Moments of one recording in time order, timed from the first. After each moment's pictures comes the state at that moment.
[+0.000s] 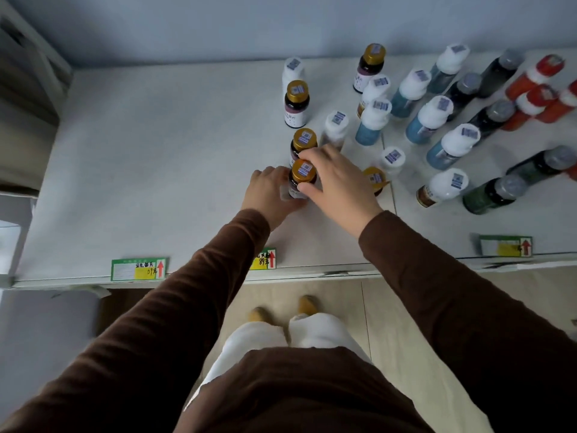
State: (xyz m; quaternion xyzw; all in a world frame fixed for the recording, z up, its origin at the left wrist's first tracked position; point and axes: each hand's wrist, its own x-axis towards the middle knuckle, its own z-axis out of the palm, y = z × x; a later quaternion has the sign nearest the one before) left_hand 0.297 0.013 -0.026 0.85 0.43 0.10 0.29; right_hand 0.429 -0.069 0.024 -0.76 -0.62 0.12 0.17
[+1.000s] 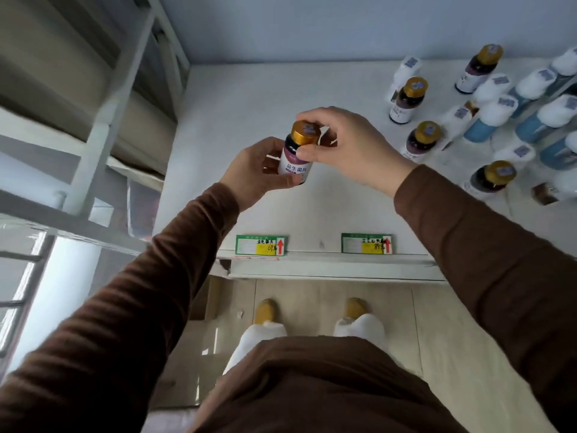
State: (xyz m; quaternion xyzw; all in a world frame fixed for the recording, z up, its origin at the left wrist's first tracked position) left_hand 0.077 0.097 0.049 0.72 0.39 0.17 0.55; right_hand 0.262 0.025 0.094 -0.68 -0.62 0.28 0.28
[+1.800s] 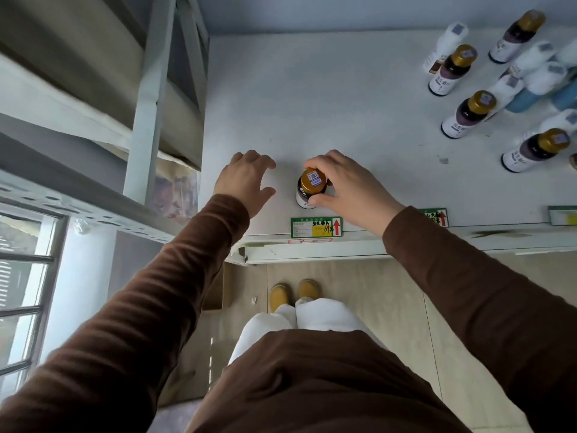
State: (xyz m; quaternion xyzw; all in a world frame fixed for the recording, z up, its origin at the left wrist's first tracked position) left_hand -0.041 0.141 -0.010 0.90 0.41 0.02 0.17; right_hand 0.142 0.017 0.022 -0.72 -0.65 0.22 0.13
